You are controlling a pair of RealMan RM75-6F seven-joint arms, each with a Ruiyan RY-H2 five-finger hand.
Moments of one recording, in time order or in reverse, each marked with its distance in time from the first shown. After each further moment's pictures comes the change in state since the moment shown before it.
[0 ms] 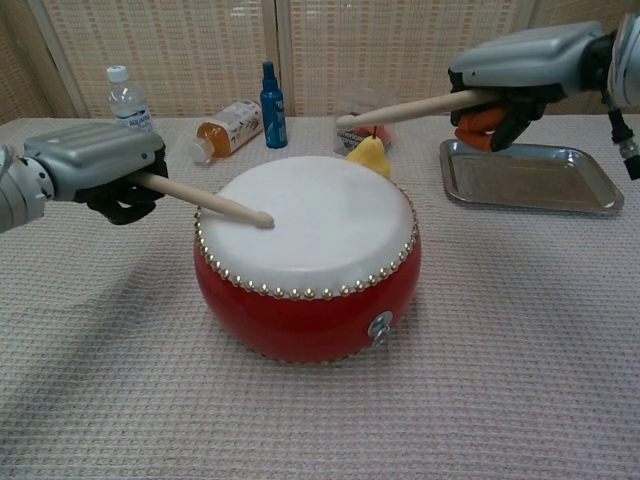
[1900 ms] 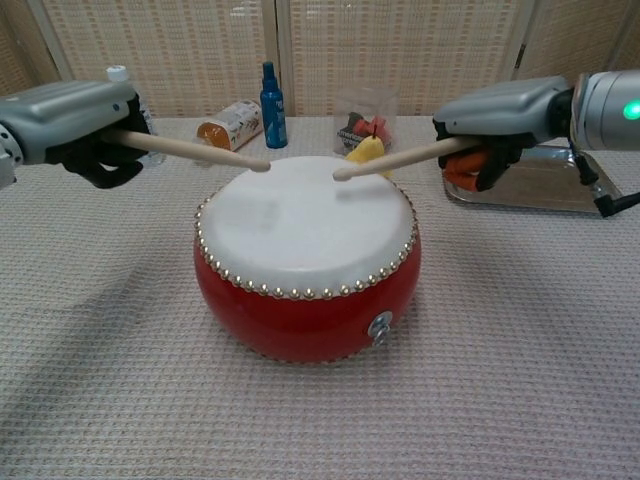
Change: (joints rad) left arm 0.052 0.089 -0.050 -0.110 0.058 0.141 -0.137; right arm 0.013 -0.133 -0.014 0.154 -0.012 -0.105 0.008
